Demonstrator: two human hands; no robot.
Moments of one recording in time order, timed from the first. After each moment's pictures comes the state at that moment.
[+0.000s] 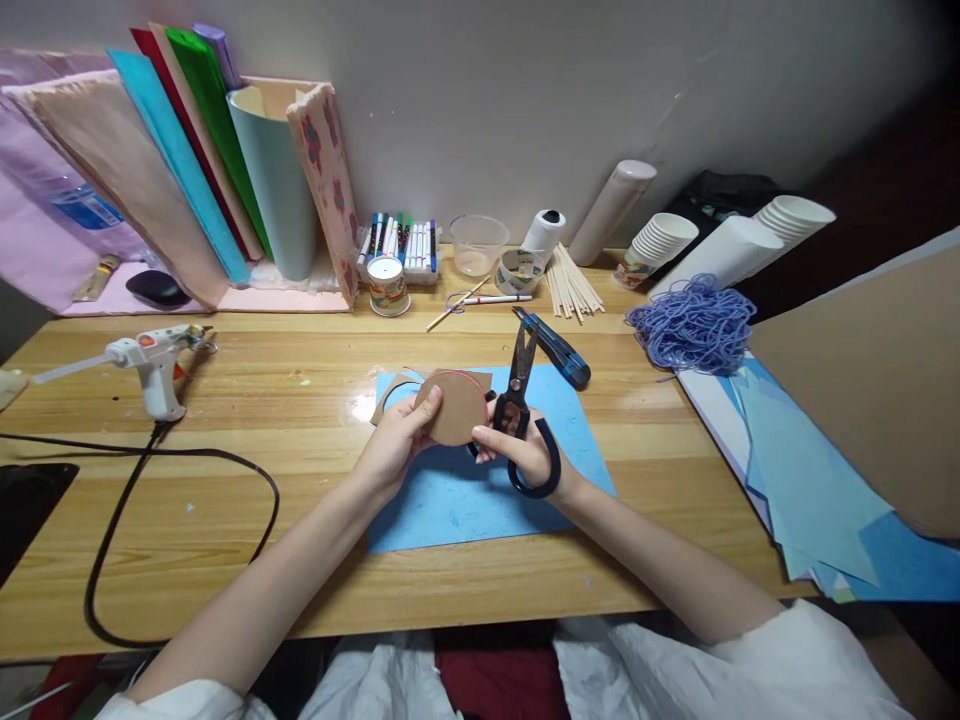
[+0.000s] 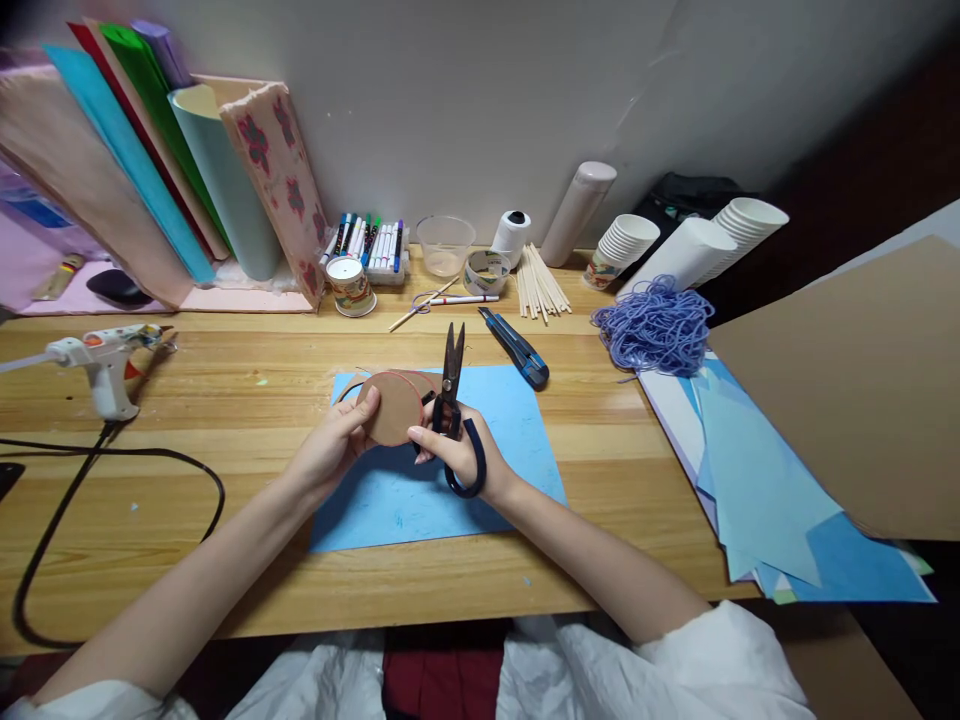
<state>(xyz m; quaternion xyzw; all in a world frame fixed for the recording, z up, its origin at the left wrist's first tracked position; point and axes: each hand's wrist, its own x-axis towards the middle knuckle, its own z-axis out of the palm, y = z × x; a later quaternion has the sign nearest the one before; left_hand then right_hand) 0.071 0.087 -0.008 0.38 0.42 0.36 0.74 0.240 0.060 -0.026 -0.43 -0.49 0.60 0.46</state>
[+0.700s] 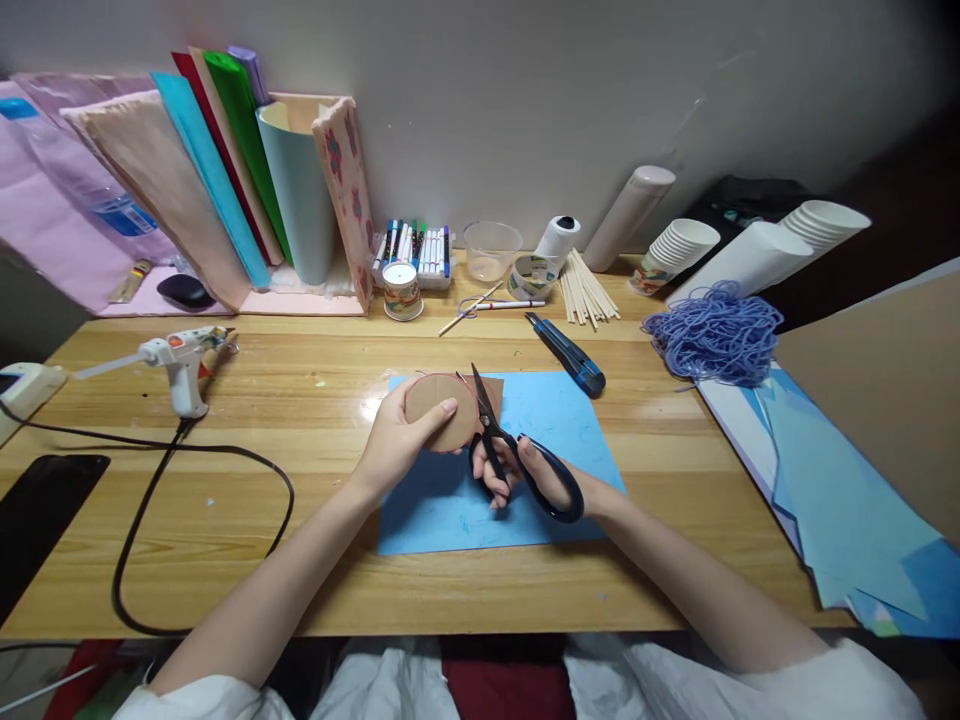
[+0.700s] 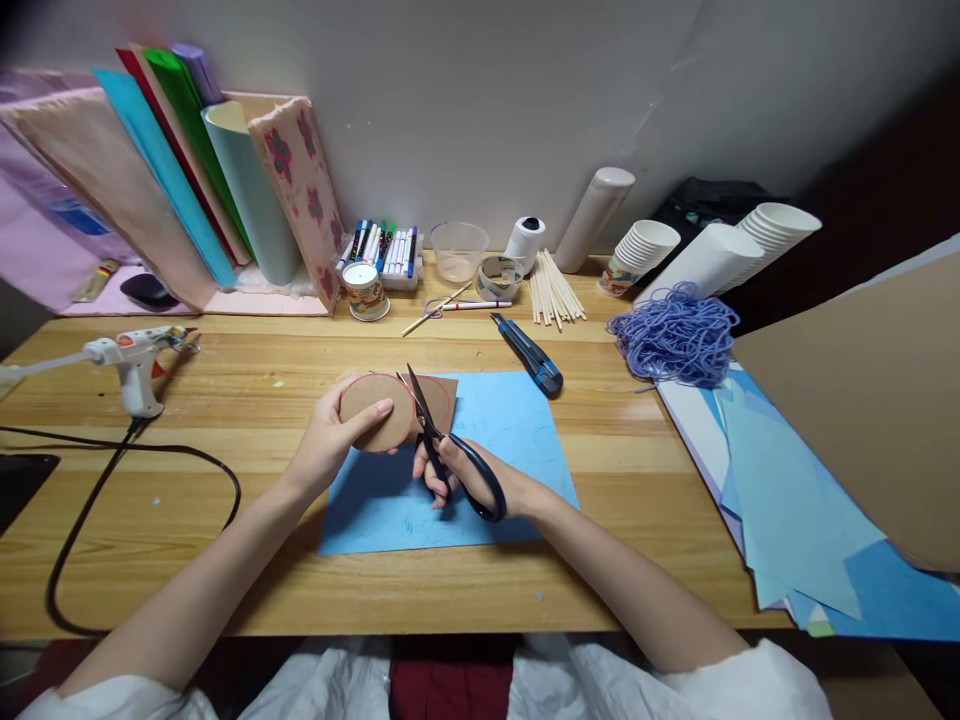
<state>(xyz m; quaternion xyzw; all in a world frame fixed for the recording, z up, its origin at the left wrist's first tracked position) 0.062 0.087 0.008 0.53 0.48 0.42 0.57 0.254 0.051 -0.021 -0.33 -0.58 0.70 0.25</state>
